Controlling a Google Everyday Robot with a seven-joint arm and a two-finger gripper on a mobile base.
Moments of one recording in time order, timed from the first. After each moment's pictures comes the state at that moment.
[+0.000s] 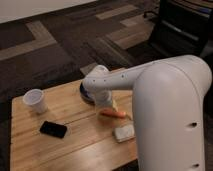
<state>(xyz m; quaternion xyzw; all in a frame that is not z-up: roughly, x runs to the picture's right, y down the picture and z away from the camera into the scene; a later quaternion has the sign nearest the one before) 0.013 0.145 0.804 -0.17 0.33 0.67 0.64</state>
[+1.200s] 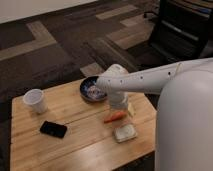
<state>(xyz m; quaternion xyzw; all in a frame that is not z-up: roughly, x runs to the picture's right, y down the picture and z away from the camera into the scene) 0.074 0.142 0.764 -0.14 0.36 0.72 0.58</state>
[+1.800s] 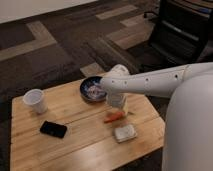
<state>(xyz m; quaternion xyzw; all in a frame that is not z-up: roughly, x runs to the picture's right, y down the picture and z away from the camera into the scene) 0.053 0.127 0.782 -0.14 0.29 0.79 0.52</state>
